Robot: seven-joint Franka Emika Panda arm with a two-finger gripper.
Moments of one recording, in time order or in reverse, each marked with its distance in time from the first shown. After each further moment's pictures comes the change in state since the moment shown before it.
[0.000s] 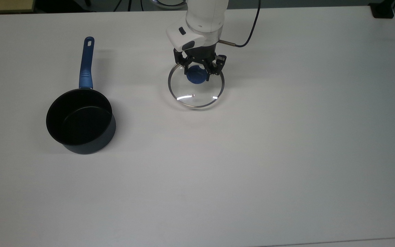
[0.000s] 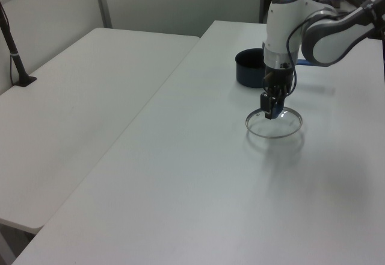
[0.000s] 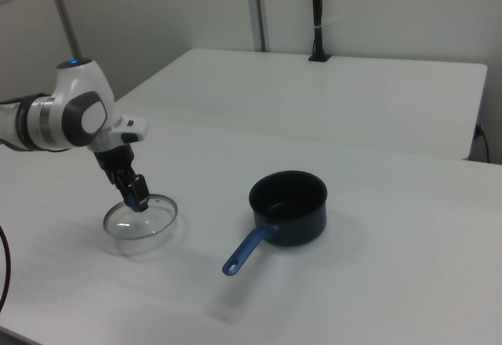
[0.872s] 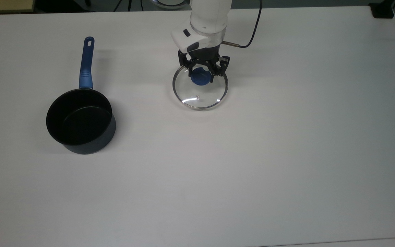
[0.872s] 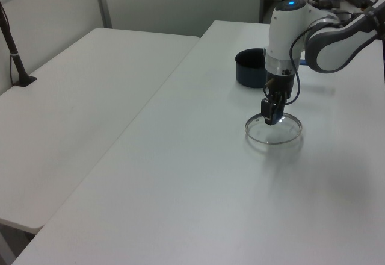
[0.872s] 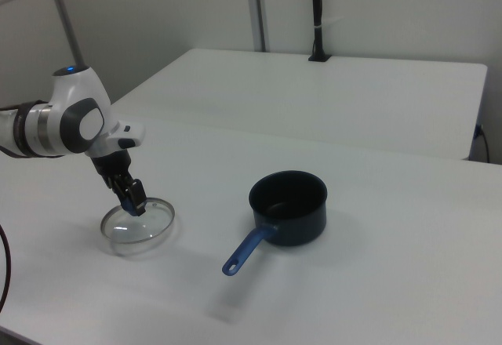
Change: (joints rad) arm -0.009 0.003 0.025 -0.034 0.000 0.047 0.007
